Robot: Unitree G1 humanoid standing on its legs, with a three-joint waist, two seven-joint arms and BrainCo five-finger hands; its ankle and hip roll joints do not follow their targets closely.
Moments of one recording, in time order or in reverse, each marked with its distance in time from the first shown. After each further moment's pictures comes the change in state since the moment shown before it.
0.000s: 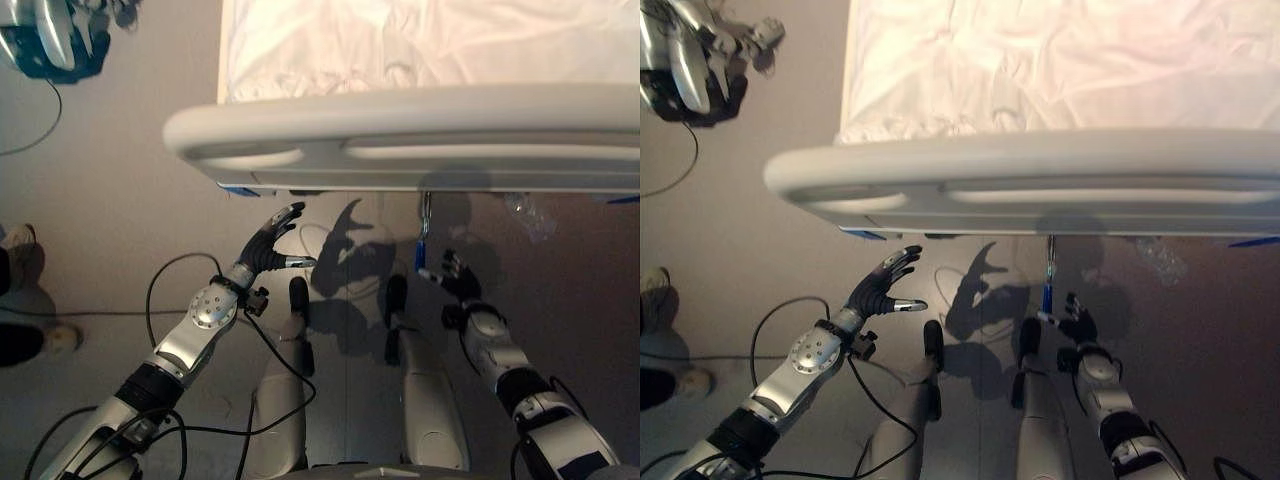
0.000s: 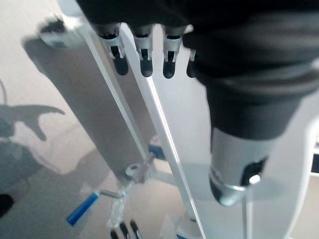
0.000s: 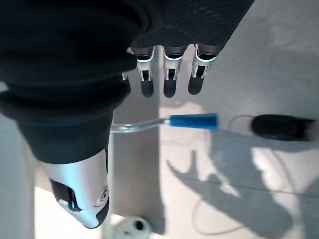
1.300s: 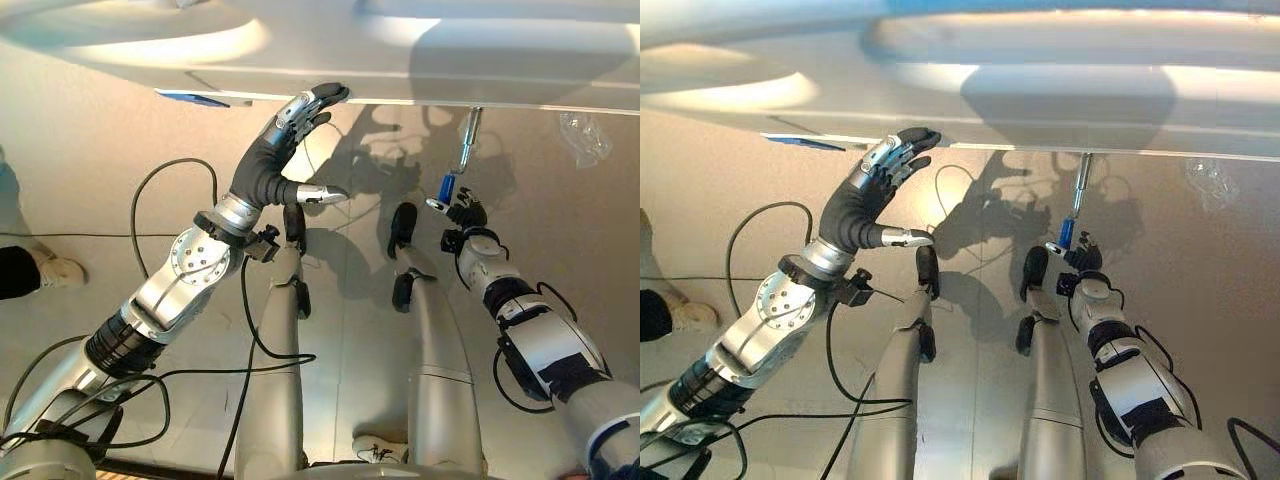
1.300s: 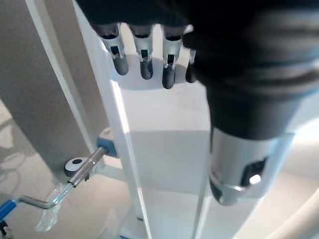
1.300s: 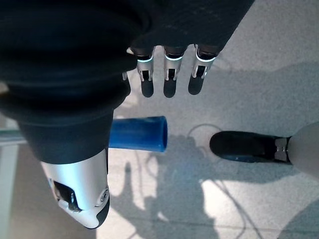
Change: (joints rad) left arm -0.221 0.158 -0.002 -0.395 -0.145 -0.035 0.127; right arm -0.472 -0.024 0.120 0.501 0.195 0.047 -0.033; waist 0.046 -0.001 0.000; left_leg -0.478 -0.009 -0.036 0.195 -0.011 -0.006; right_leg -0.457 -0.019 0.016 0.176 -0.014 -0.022
